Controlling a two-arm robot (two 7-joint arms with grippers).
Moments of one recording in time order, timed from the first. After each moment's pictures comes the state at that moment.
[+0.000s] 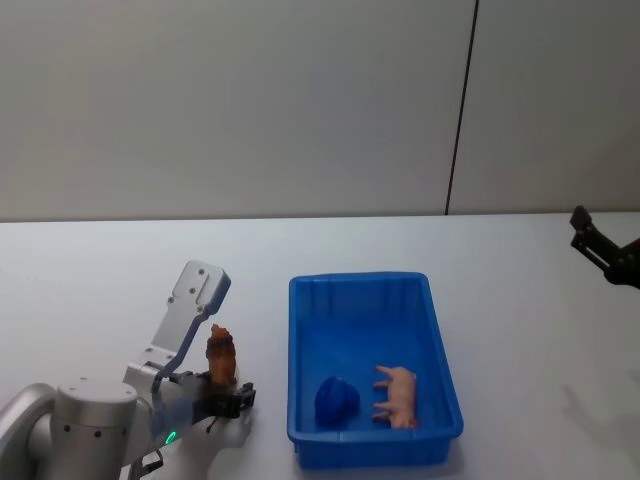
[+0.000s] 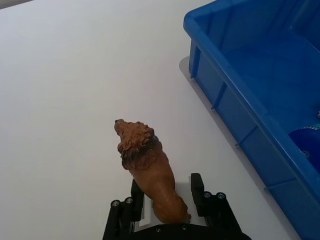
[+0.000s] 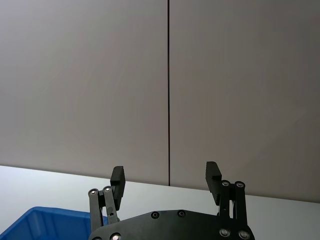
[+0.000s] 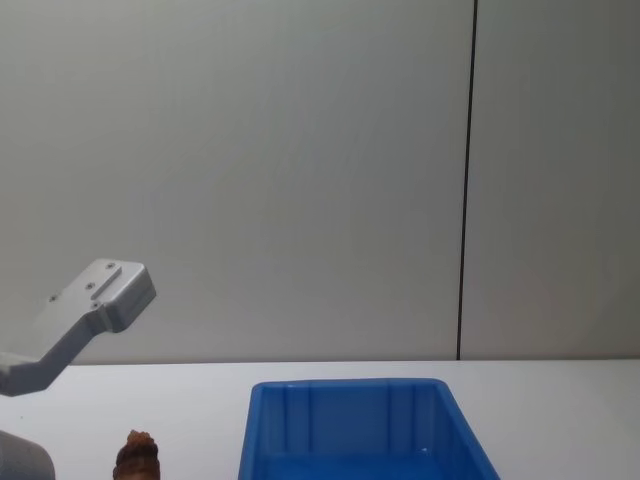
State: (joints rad) left arm -0.23 0.39 0.36 -1.54 -0.42 0.76 0.01; right arm -0.03 0.37 -0.09 -1.80 0.39 -0.01 0.11
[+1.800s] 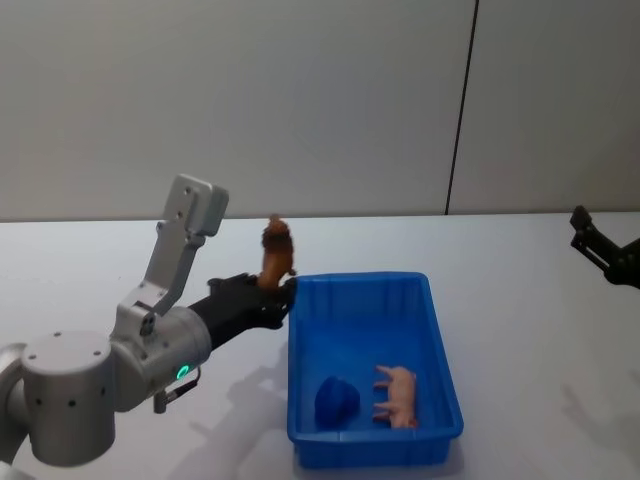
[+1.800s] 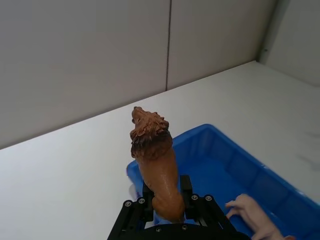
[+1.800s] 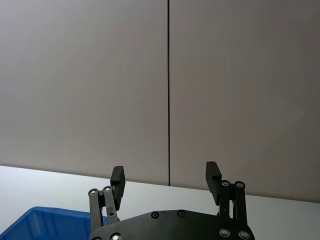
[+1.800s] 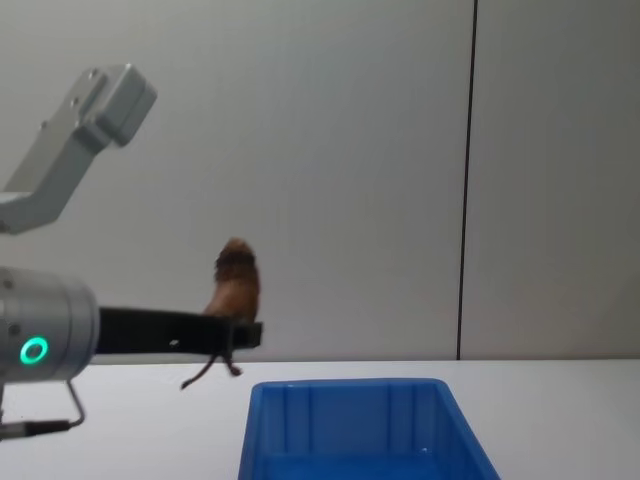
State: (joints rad) left arm -0.26 0.40 0.32 -1.64 -0.46 0.49 -0.19; right arm -0.03 0.37 -0.09 -1.80 0.39 -0.01 0.11
